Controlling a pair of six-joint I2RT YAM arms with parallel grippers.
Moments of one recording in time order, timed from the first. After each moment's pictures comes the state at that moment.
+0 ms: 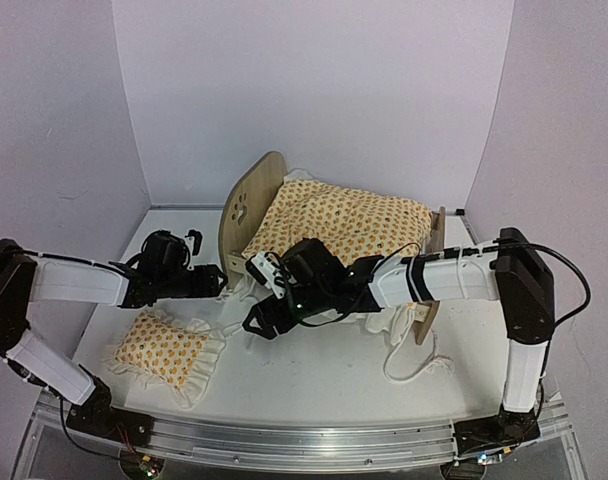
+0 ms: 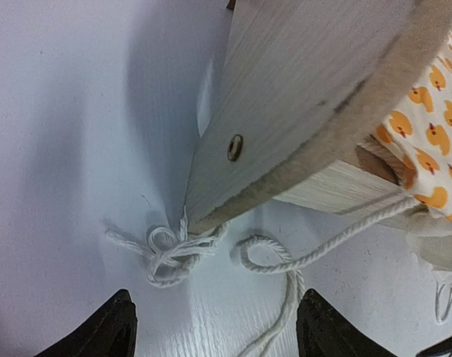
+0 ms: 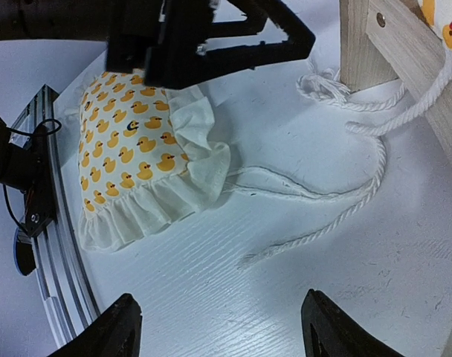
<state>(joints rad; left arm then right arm) -0.54 1.41 0.66 0.09 0.03 -0.47 1.06 1.96 1.36 -0.11 -0.24 0.28</state>
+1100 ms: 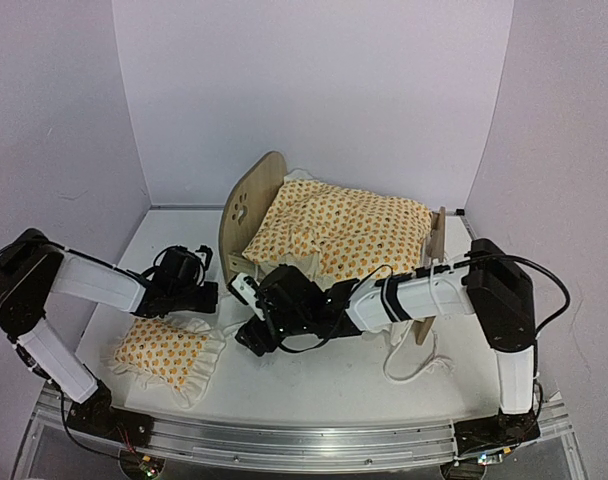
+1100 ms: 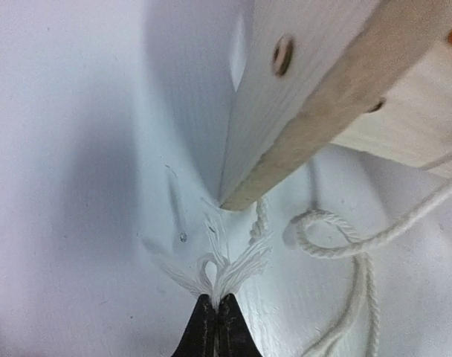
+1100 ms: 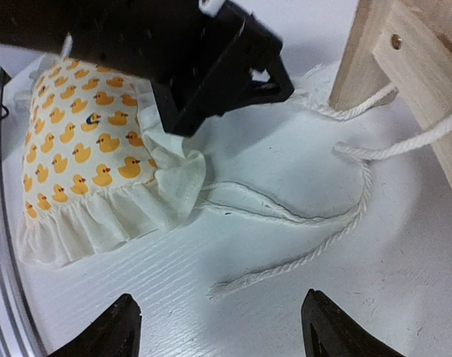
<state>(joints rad) -0.59 1.61 0.65 0.19 -0.13 -0.36 1.14 2.05 1.36 -0.01 0.01 0.16</state>
